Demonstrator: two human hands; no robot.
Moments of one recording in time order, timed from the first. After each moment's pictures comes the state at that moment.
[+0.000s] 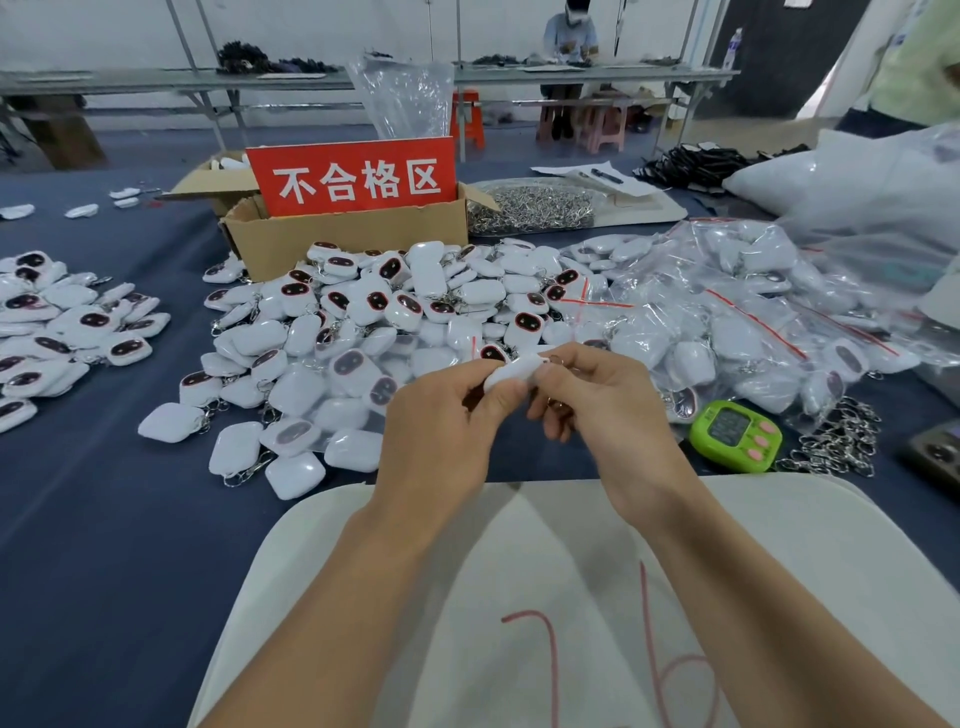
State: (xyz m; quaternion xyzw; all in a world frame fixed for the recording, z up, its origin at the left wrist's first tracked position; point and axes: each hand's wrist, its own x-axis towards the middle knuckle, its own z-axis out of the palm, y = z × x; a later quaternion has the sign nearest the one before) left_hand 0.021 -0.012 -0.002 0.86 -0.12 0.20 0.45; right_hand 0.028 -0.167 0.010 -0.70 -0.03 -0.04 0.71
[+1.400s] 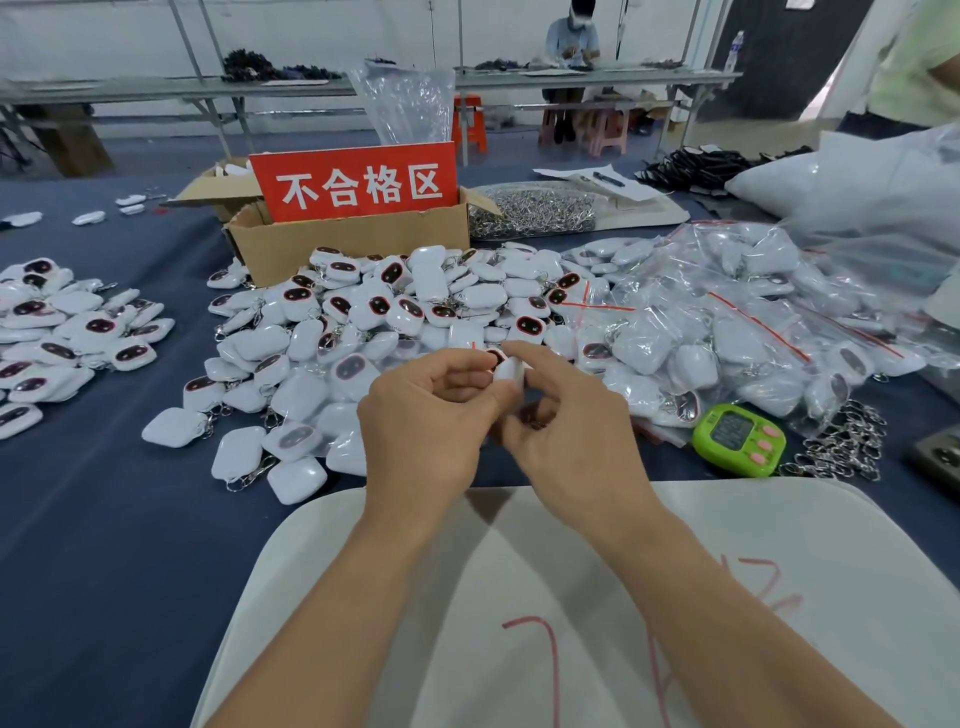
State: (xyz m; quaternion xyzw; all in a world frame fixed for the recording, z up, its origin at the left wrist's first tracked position) left_hand 0.019 -0.017 0.007 0.76 0.01 0.23 0.61; right_hand 0.020 -0.145 -0.006 -0.84 -0.10 -0.17 0.51
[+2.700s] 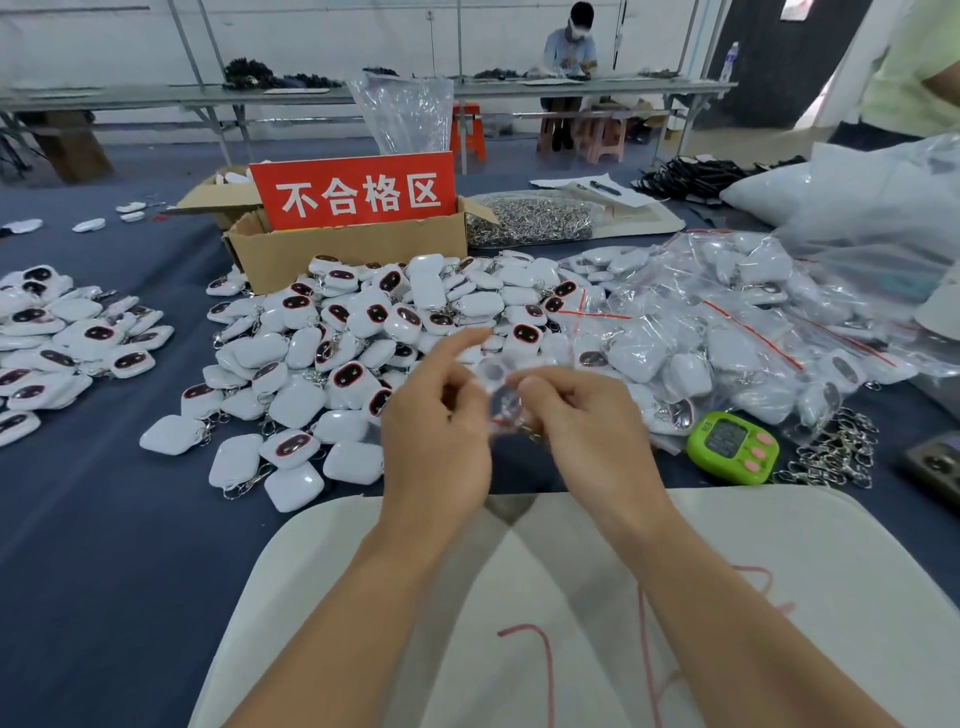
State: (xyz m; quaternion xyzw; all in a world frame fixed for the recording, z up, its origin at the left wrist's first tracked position) left_hand 0.018 -0.024 0.004 0.78 -0.05 0.26 0.57; right_hand 0.026 -0.156 0.002 -0.80 -0.04 -0.14 0.58
